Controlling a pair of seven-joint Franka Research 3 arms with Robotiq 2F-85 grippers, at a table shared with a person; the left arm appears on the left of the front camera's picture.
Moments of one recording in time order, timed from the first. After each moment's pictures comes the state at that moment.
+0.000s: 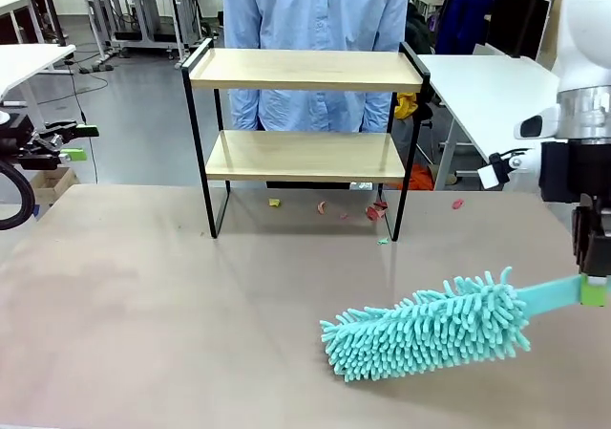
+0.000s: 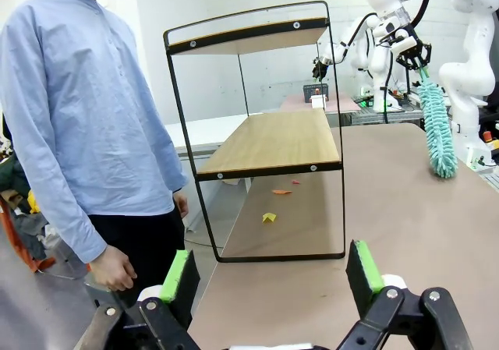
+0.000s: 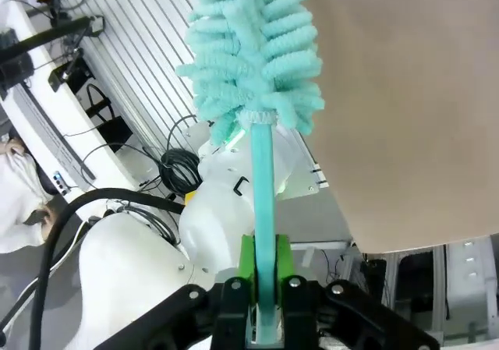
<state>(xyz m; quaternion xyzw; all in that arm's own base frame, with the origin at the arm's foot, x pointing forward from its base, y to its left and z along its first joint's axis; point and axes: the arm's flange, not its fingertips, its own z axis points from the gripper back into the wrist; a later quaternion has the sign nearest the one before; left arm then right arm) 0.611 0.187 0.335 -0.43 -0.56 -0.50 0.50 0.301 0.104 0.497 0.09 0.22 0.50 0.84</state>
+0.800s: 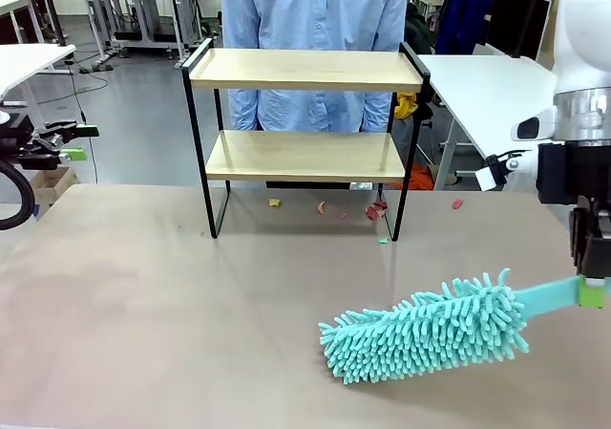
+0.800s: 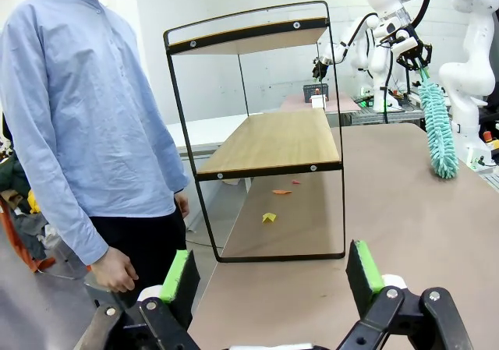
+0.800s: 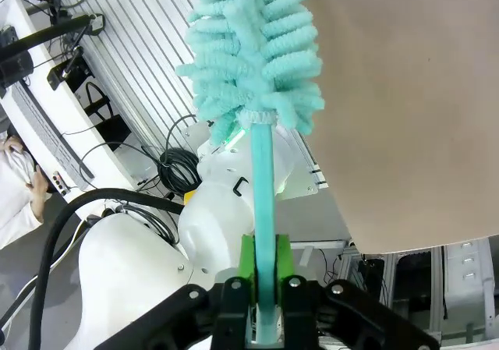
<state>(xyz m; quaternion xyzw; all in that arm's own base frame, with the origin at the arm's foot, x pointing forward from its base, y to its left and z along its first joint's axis) 0.611 0.187 0.335 -0.43 -0.56 -0.50 0.50 0.300 0.110 0.496 0.08 0.22 0.50 0.83</state>
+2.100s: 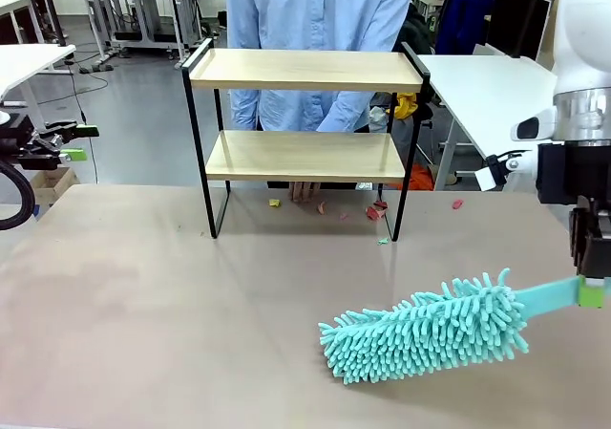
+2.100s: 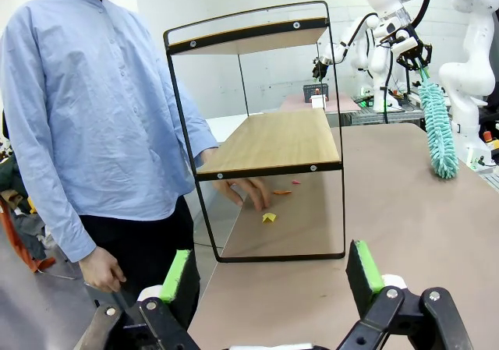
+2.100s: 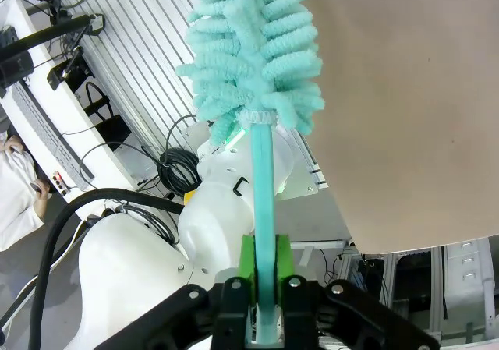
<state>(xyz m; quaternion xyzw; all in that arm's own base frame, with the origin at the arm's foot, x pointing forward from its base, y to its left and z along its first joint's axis) 0.611 0.187 0.335 -0.43 -0.56 -0.50 0.50 0.300 0.110 0.496 0.08 0.22 0.50 0.83</state>
